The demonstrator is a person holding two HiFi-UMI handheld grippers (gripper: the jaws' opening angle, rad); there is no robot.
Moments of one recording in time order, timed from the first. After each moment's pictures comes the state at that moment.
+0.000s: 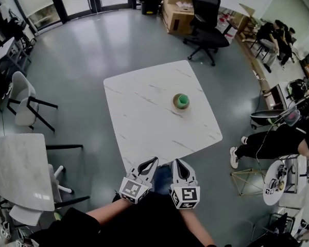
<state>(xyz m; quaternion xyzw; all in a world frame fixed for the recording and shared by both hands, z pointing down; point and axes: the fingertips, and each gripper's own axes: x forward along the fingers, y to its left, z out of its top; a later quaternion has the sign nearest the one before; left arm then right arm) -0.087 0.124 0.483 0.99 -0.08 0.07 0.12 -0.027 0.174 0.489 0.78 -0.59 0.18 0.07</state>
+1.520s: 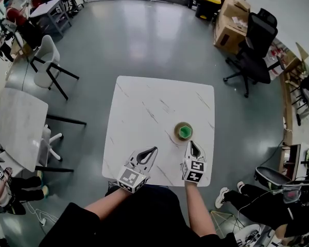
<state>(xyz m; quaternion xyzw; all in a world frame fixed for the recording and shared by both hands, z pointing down) 0.094 -0.009 0.511 0.95 -0.28 0.06 0.13 0.262 -0.010 0.604 0.70 -0.65 0.23 0.16</state>
